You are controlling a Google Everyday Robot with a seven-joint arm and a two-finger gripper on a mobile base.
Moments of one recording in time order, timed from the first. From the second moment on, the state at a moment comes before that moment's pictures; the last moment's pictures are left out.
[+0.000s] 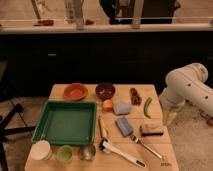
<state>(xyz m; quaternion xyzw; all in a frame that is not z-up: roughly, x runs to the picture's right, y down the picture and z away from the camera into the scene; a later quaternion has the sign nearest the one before) 0.286 0.111 0.683 -0.28 0.02 0.02 0.96</state>
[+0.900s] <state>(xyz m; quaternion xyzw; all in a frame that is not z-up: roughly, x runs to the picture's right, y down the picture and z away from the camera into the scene) 0.285 0.110 0.686 -0.29 0.01 0.00 0.96</state>
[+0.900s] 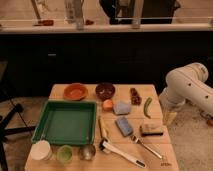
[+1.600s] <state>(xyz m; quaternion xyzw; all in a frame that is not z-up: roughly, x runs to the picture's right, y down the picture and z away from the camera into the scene) 0.228 0.087 0.707 -0.25 -0.13 -0.35 0.89</state>
